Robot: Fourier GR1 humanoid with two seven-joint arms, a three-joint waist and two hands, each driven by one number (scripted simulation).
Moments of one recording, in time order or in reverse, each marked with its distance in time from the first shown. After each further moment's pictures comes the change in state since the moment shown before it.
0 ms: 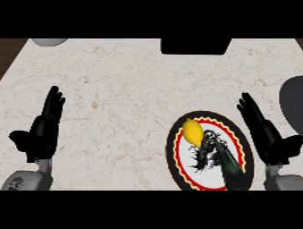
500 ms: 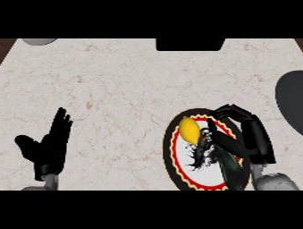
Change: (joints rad) left arm 0.110 -0.085 0.016 0.022 0.098 0.002 0.122; right arm -0.019 0.031 0.137 -0.166 0.268 -0.215 0.100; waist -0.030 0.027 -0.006
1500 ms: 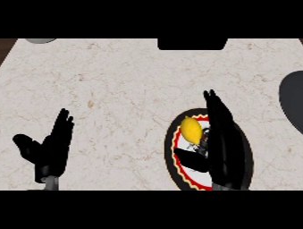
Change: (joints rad) left arm 0.023 -0.019 -0.008 -0.062 0.016 -0.003 0.072; right arm 0.009 0.192 0.270 -0.245 0.983 -0.105 0.668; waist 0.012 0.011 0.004
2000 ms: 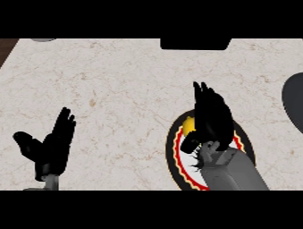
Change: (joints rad) left arm -0.011 -0.001 0.001 -0.004 0.005 -0.012 0.019; right arm -0.298 0.004 -0.091 0.181 -0.063 0.569 0.292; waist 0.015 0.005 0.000
